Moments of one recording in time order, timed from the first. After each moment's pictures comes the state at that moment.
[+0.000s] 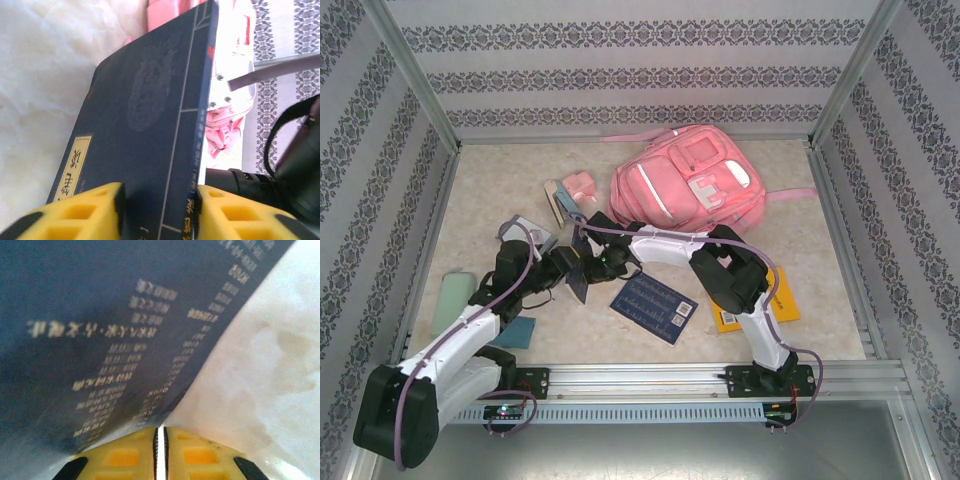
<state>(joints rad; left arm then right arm) -0.26 0.95 0.36 0.05 0.36 -1.03 0.89 2.15 1.51 -0.50 -0.35 0.58</state>
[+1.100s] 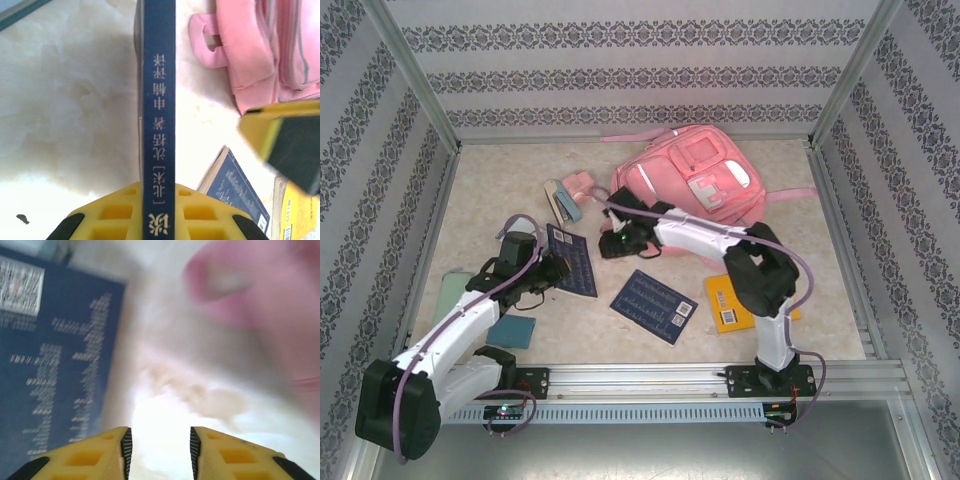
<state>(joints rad) -0.26 0.98 0.53 -0.37 0.26 -0.79 0.75 1.96 1.48 -0.57 -0.20 0.47</state>
